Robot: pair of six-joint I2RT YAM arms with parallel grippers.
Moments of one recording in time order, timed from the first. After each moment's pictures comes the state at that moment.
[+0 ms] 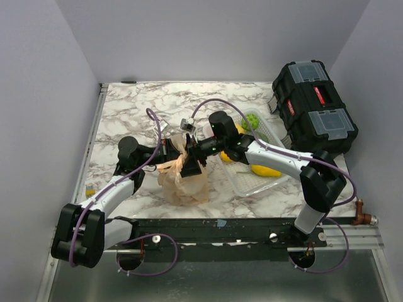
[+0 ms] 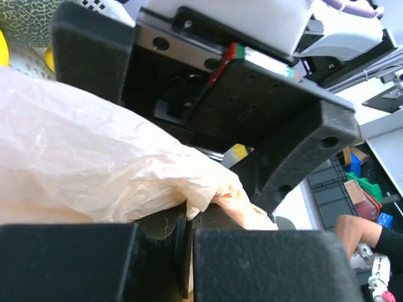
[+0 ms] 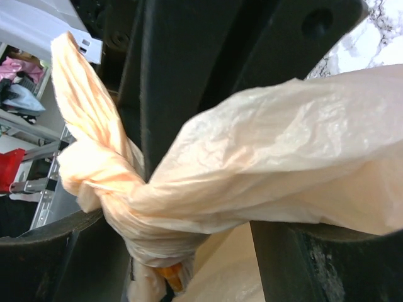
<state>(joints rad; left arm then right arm) -0.25 1.15 0.46 0.81 1.19 -1.13 0.83 1.72 1.22 0.12 -0.99 0.24</state>
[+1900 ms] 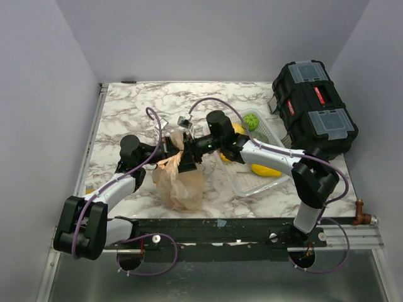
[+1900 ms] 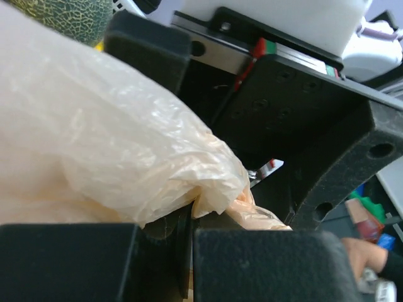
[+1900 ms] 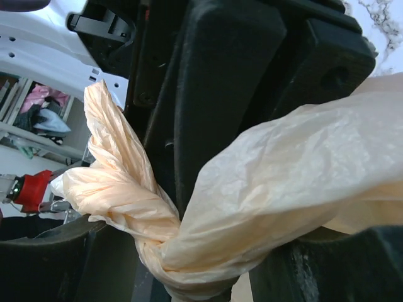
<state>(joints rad) -0.25 1.21 0.46 0.83 1.15 -1.12 0.81 1.77 1.22 0.24 -0.98 0.41</state>
